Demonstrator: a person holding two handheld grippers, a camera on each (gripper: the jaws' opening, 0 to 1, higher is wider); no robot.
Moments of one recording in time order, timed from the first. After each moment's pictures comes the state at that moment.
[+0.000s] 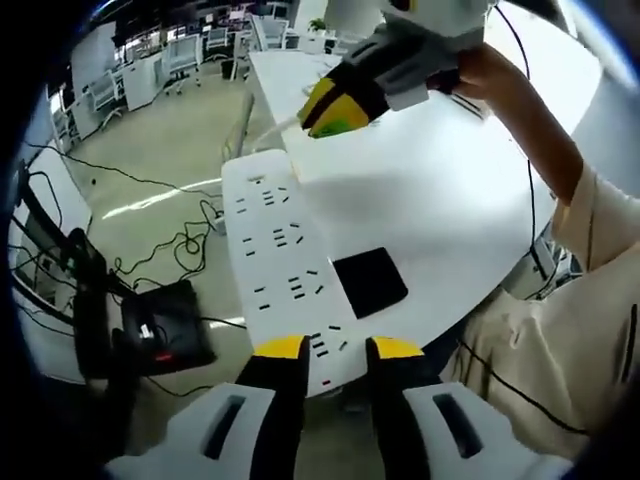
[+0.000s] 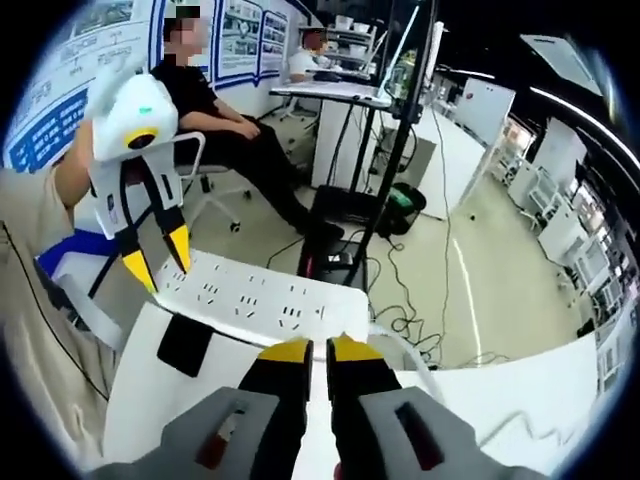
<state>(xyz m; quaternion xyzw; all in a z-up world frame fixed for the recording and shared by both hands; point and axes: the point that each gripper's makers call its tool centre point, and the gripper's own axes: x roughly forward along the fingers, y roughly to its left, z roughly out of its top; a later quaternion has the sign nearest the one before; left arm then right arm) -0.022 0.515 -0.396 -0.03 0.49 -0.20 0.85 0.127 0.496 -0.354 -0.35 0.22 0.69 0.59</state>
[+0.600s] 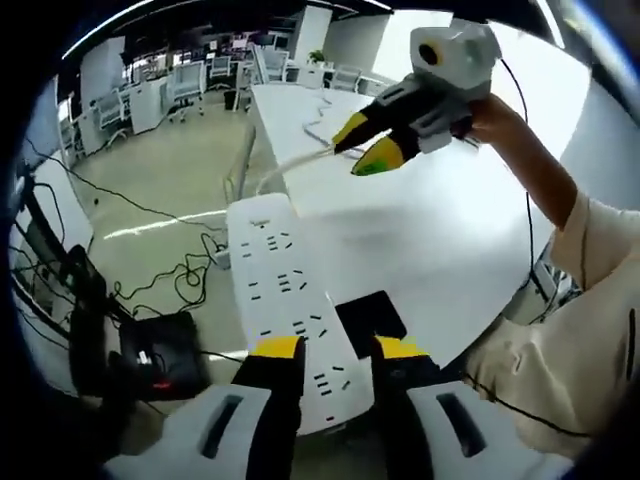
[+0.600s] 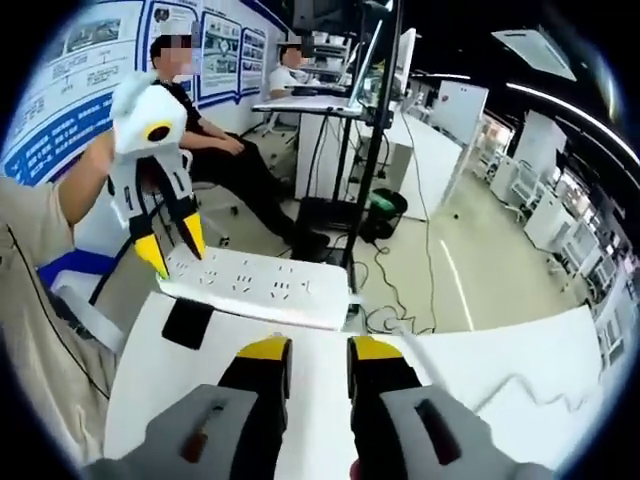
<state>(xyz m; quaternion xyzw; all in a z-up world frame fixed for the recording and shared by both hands) 0.006 0.511 -0.373 -0.05 0.40 -0.19 0.90 0.148 0.447 -0.342 -0.31 0.22 0.67 0.63</state>
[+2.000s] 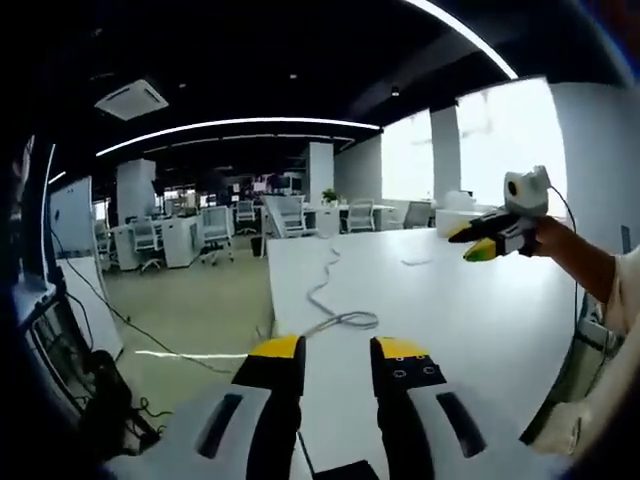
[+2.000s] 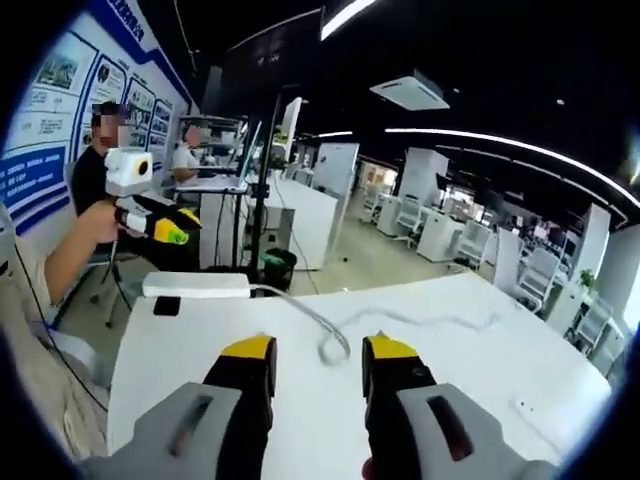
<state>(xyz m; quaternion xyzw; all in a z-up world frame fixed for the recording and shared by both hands) 0.081 0.453 -0.265 0.01 0.10 -0.13 0.99 0.182 0.224 -0.256 -0.17 0.10 0.53 0.83</state>
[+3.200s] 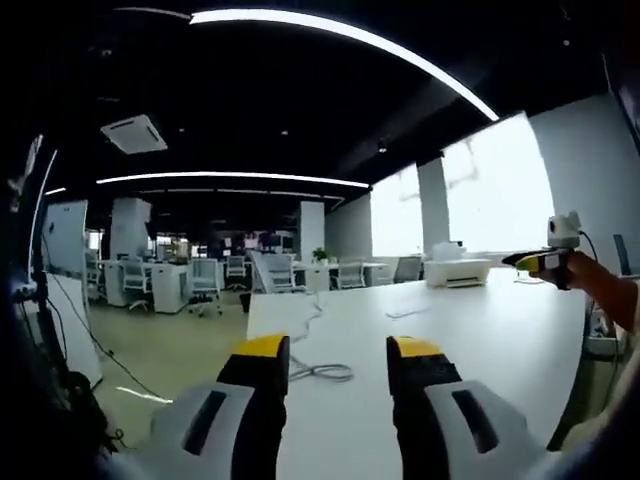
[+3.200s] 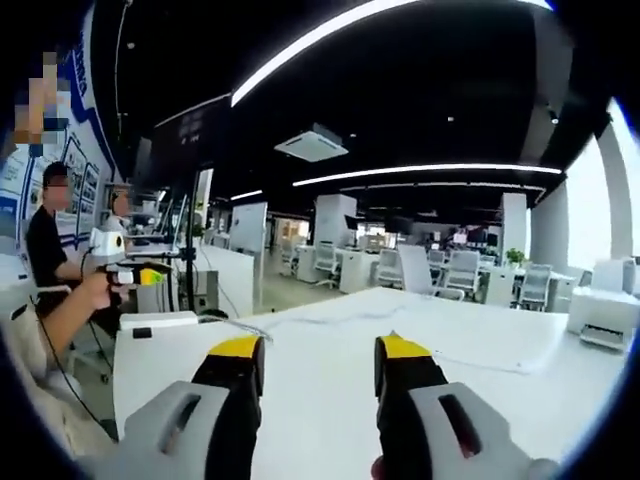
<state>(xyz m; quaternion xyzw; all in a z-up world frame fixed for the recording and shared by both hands) 0.092 0.411 -0.256 0.00 -0.04 -0.15 0.99 0.152 0.031 -0.235 -0.04 0.00 0.38 0.92</state>
